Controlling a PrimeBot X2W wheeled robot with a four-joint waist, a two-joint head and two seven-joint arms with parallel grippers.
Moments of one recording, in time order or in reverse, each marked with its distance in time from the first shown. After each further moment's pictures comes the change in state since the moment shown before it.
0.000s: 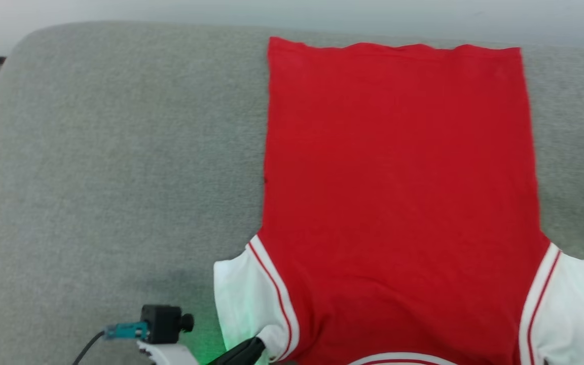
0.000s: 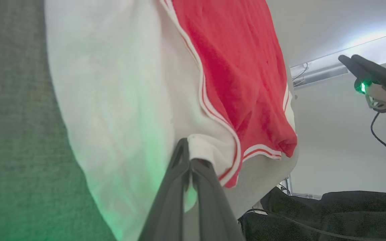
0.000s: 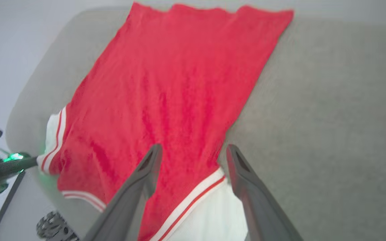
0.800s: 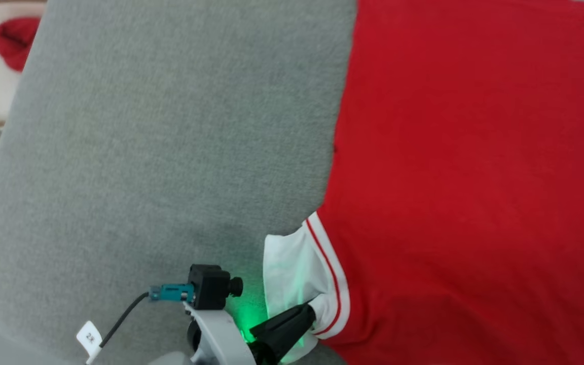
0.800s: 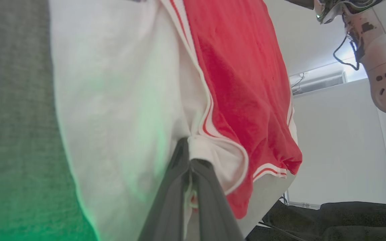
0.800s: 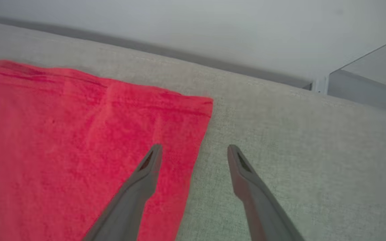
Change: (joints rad) left arm -0.151 -0.115 -0.035 0.000 0.088 -0.045 0.038; right arm -1.015 0.504 0.066 1.011 -0.710 0.000 0.436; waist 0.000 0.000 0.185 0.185
